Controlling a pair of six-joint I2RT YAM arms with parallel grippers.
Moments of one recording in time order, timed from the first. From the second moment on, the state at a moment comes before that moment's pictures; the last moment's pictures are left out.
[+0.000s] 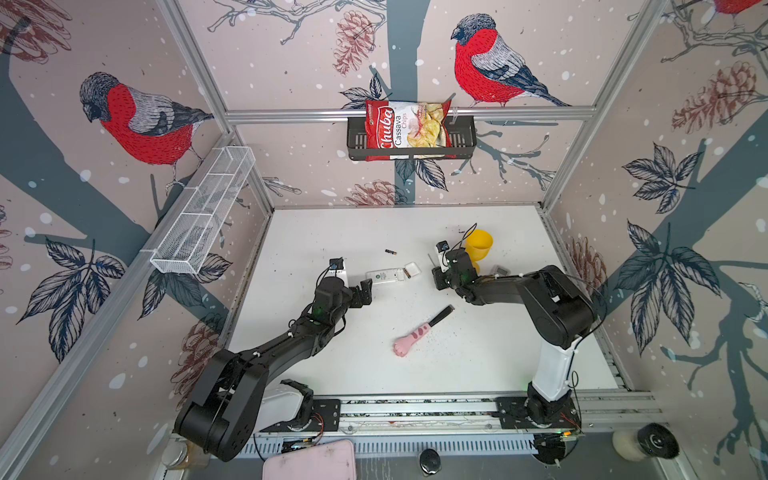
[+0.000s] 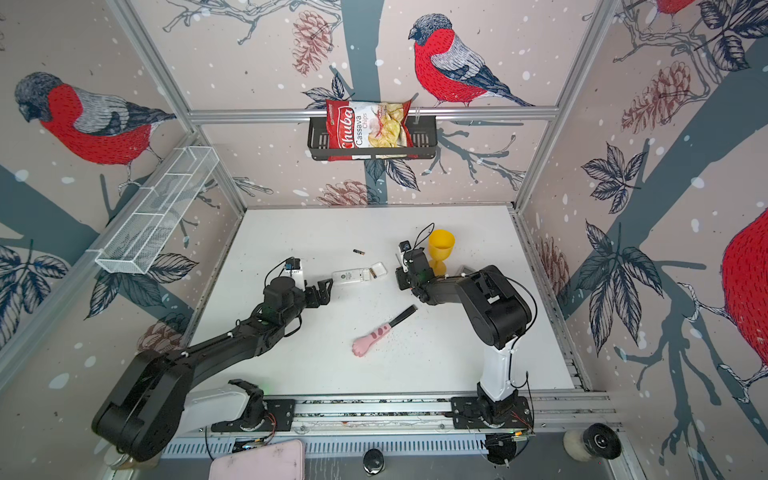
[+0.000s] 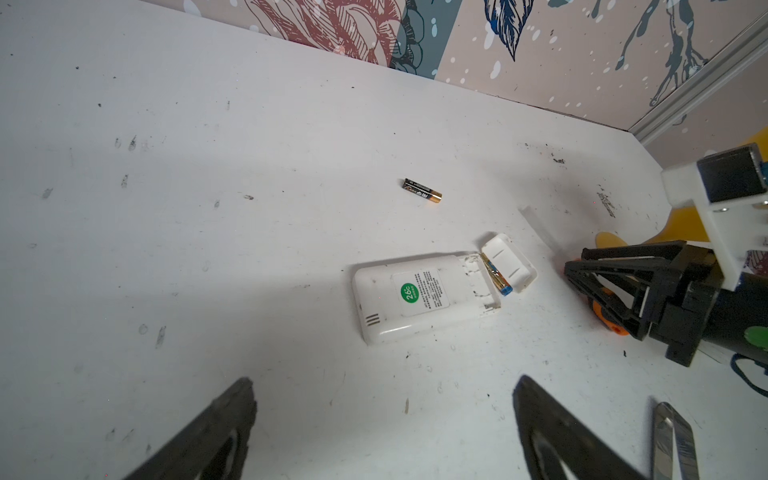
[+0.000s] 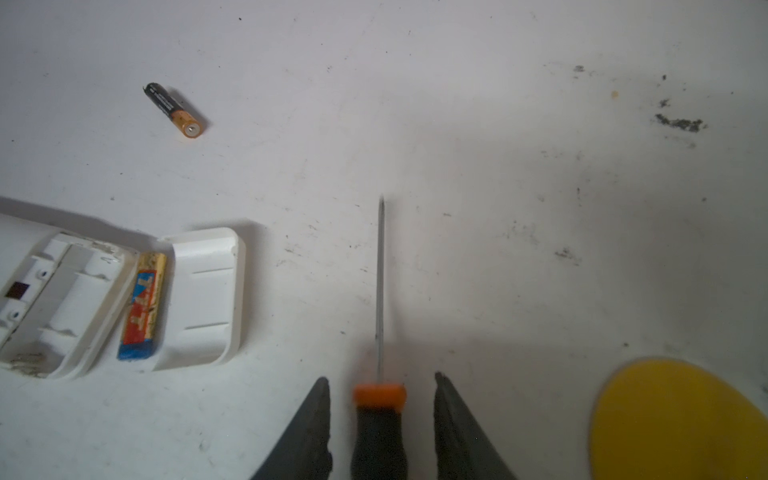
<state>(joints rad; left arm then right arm) -0.40 1.23 0.40 0.37 -0.03 -0.38 0.57 1.90 0.90 0.31 0.08 0.06</state>
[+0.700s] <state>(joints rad) -0.40 1.20 0.35 0.56 -0.06 -0.39 0.56 1.32 0.77 -0.06 0.15 0.29</state>
